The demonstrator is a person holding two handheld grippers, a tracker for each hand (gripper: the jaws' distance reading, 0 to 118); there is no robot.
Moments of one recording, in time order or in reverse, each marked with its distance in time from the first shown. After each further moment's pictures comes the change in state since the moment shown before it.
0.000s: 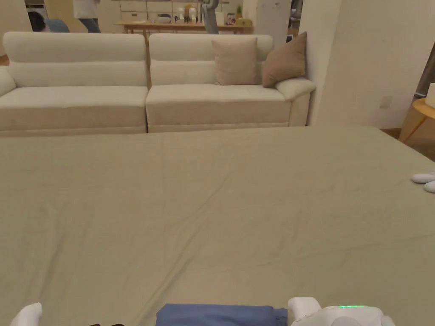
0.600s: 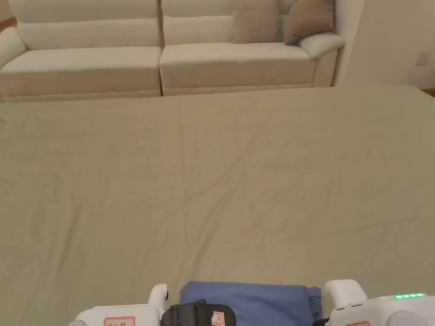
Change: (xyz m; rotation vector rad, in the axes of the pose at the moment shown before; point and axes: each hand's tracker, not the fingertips) left arm -0.048 -0.002 -0.144 -0.333 -0.309 0.166; right arm -0.005 -0.001 0.002 -0.007 -0.011 0.024
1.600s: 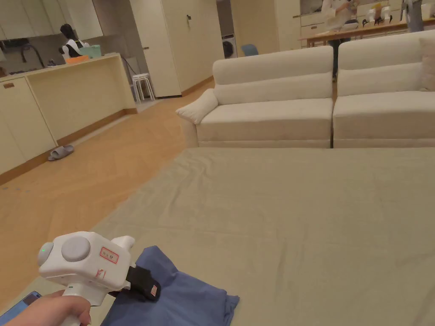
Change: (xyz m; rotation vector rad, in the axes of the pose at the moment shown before) left arm 0.073 0.056 0.445 0.341 1.117 -0.152; right arm -0.085 -0.023 0.073 0.140 0.007 -0.046
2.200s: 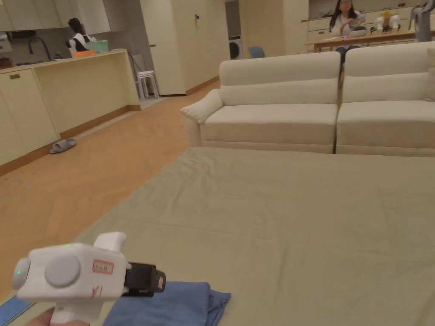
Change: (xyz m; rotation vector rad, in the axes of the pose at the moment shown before) left arm 0.082 -0.076 0.049 0.275 -0.046 -0.002; right arm -0.034 0.015 0.015 0.035 -0.001 0.089
